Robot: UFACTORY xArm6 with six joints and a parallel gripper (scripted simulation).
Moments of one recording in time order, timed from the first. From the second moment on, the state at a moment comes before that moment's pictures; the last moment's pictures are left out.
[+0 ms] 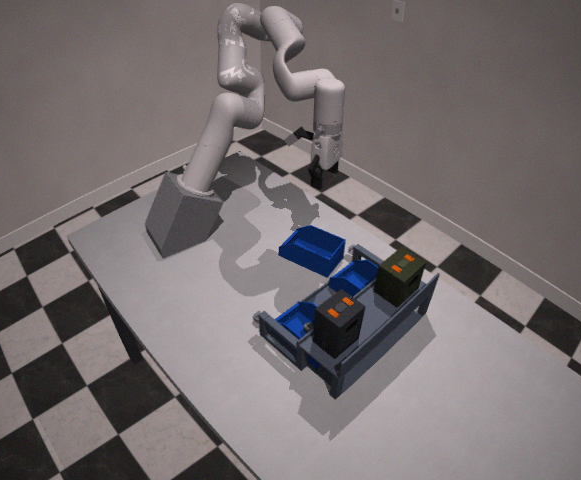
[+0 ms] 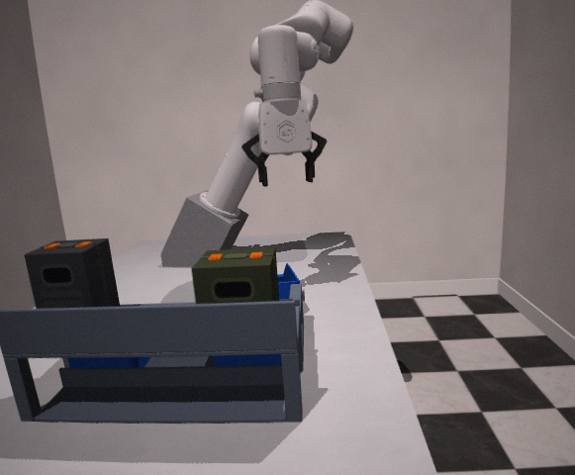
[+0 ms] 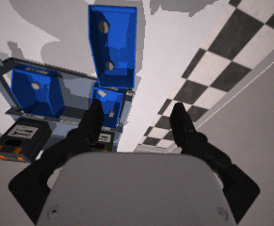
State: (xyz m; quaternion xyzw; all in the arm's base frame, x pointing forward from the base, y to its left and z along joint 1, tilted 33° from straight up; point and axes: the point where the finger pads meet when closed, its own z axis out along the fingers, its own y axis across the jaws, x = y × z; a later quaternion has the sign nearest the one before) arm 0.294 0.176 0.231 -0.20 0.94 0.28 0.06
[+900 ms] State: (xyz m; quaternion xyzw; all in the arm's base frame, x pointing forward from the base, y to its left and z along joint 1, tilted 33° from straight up) arm 0.290 0.179 0.234 -0.19 0.94 0.27 0.06
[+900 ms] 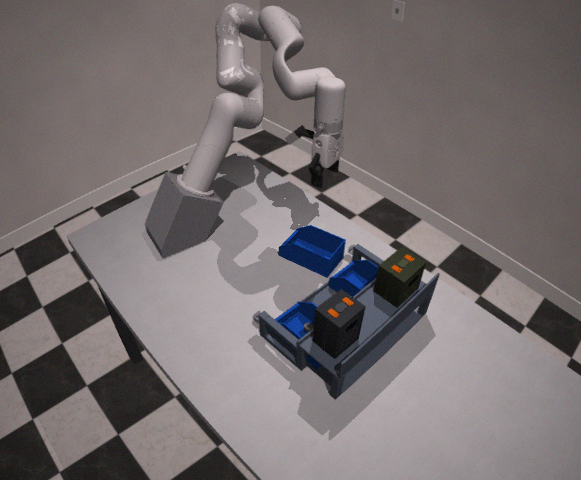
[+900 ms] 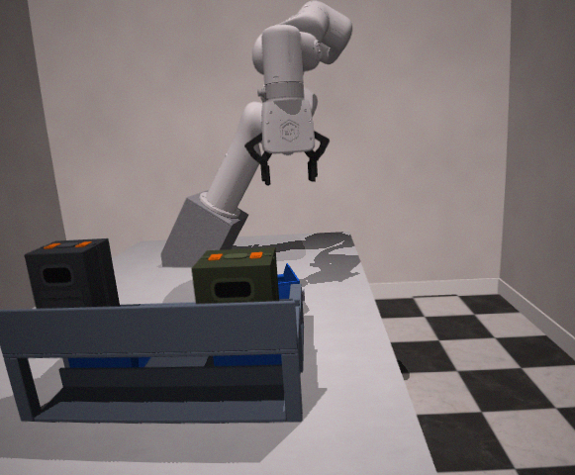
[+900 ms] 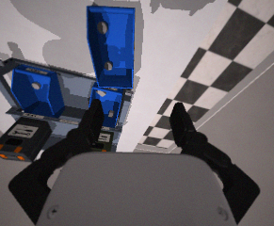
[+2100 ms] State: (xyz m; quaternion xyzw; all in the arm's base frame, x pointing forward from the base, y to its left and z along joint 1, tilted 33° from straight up) arm 0.296 0.173 0.230 -0.19 0.94 0.27 0.06
